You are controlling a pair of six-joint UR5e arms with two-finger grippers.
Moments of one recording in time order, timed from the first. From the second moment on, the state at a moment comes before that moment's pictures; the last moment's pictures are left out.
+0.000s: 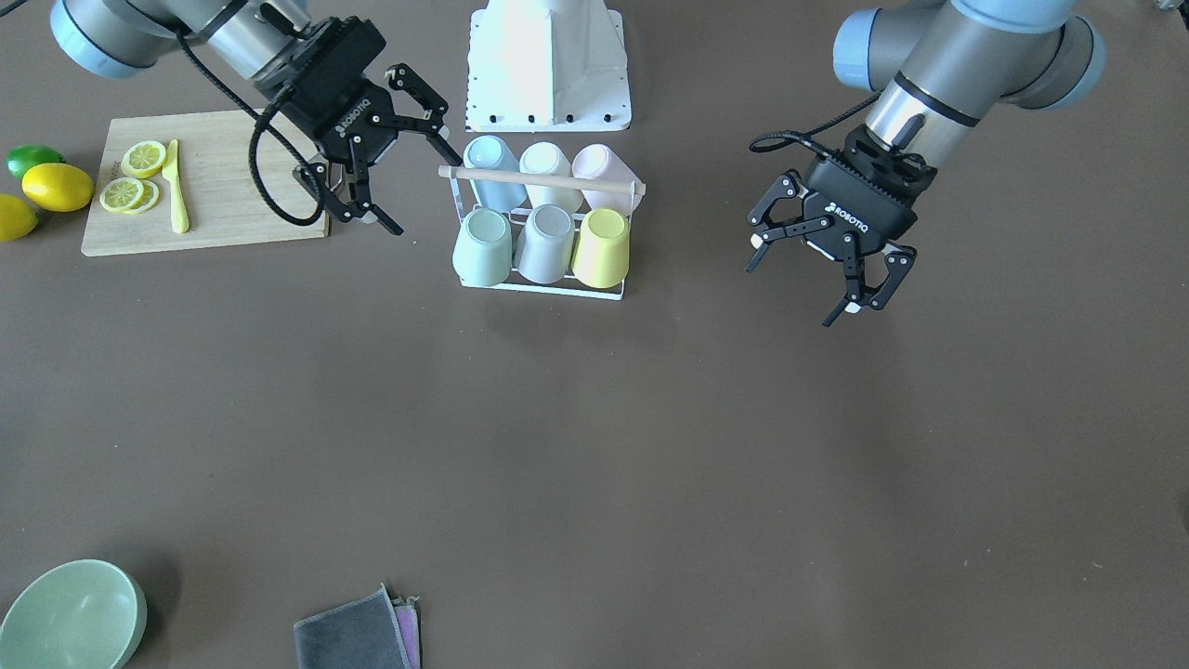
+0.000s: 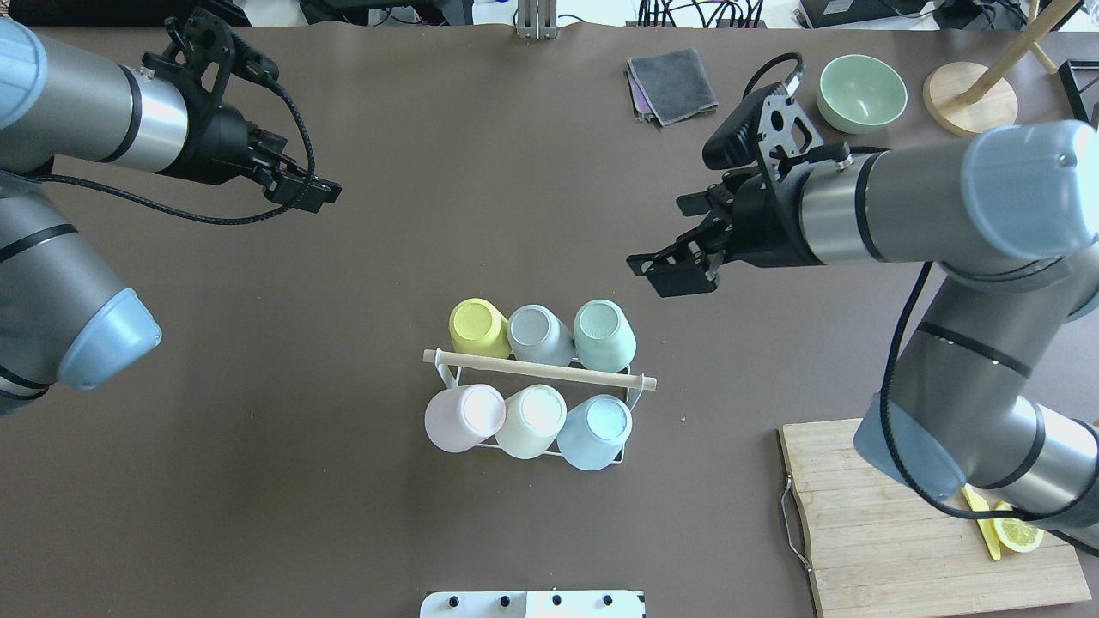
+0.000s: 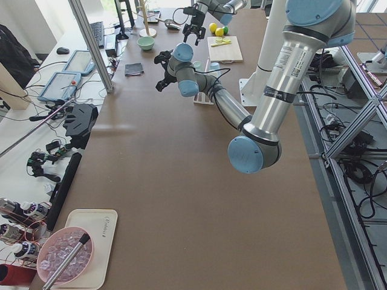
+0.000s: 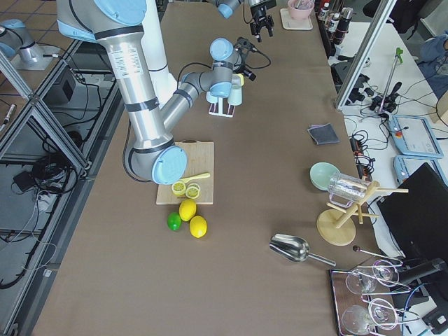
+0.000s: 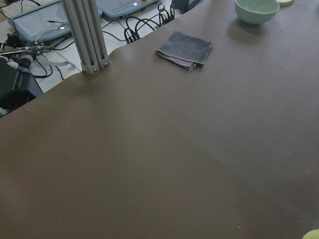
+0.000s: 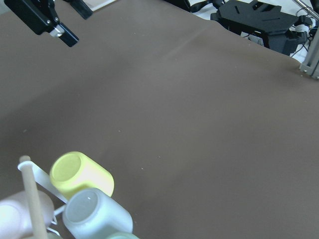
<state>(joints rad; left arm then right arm) -0.88 -1.95 -1.89 -1.96 -2.02 -0.44 0.73 -1.23 2.04 -1.02 1.96 0.45</state>
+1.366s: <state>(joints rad) -1.21 -1.73 -1.72 -1.46 -2.18 -0.13 1.36 -1.67 2.03 -1.65 2.15 0.21</state>
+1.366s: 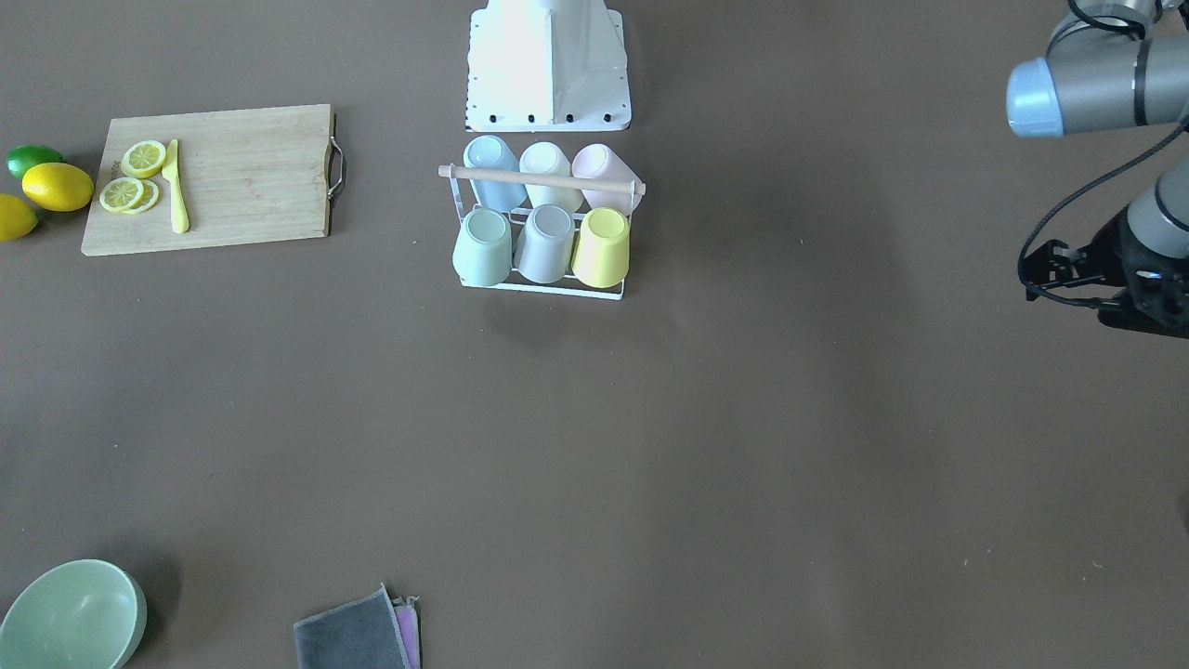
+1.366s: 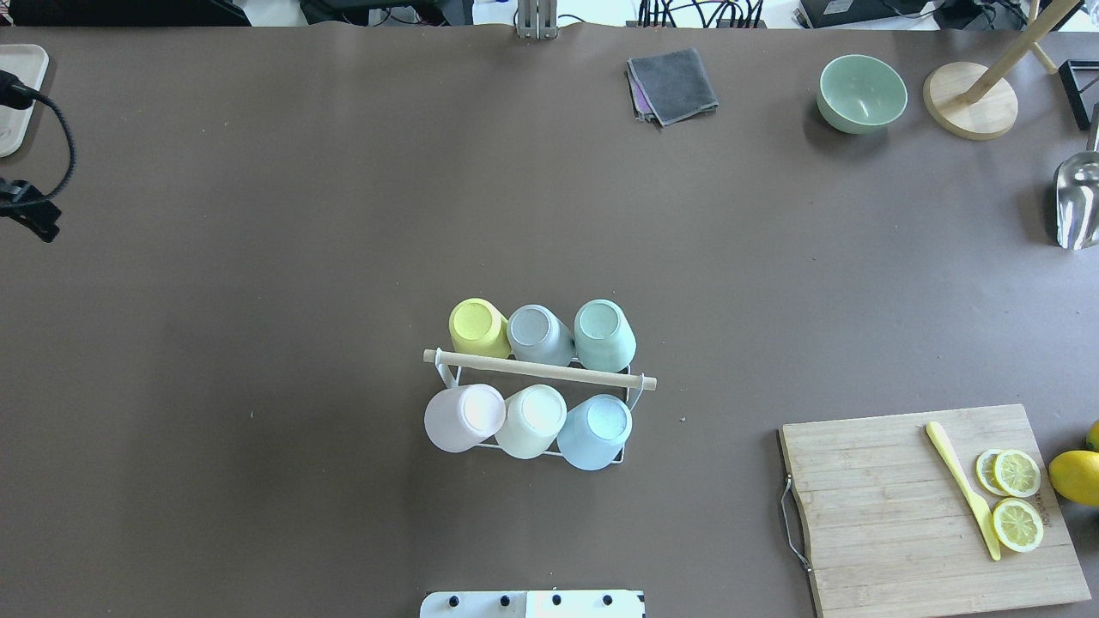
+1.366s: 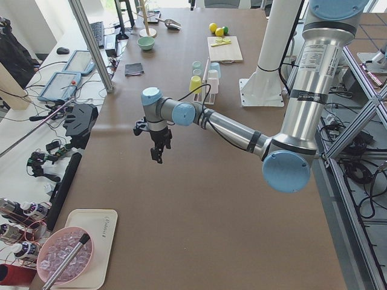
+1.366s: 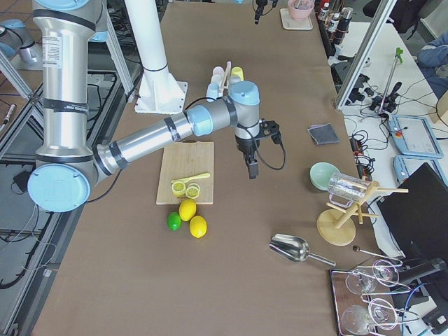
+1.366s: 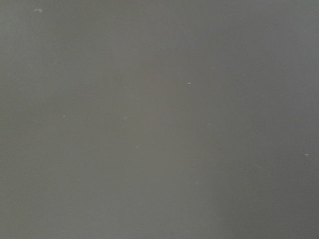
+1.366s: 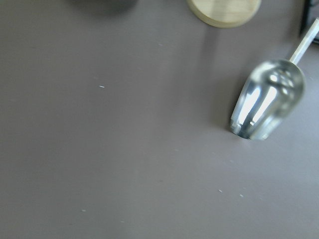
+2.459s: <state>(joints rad) -1.54 -1.46 -1.58 -1.75 -2.37 -0.03 1.62 -1.62 1.60 -1.64 2.29 0.16</state>
